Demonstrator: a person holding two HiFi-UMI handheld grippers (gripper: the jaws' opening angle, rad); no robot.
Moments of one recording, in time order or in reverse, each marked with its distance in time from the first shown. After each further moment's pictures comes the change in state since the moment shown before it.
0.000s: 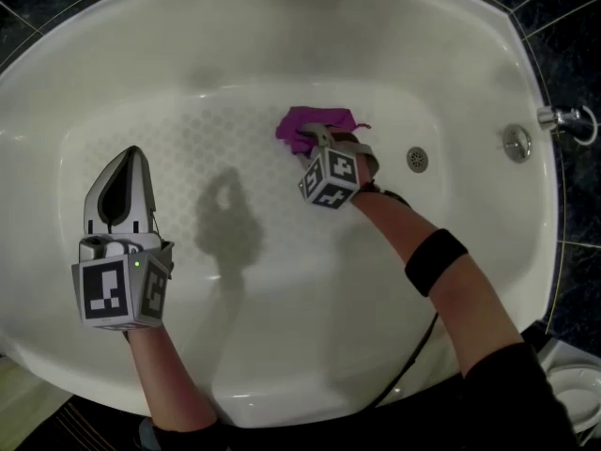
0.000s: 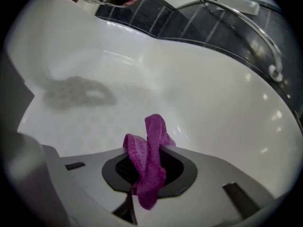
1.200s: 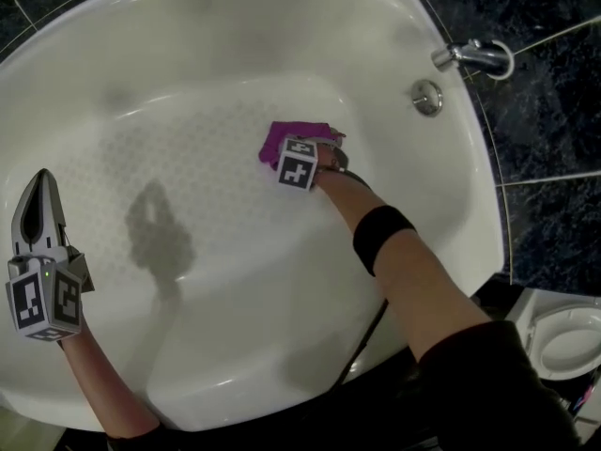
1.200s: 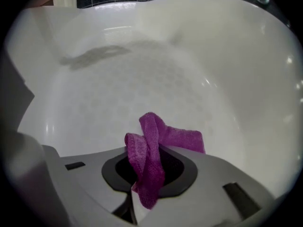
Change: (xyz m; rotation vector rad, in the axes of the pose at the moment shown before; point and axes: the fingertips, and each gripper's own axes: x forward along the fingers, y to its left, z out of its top) left arm -0.004 -0.014 0.015 -0.015 -0.014 -0.024; right arm -0.063 0.047 -0.203 0.156 0.436 0.317
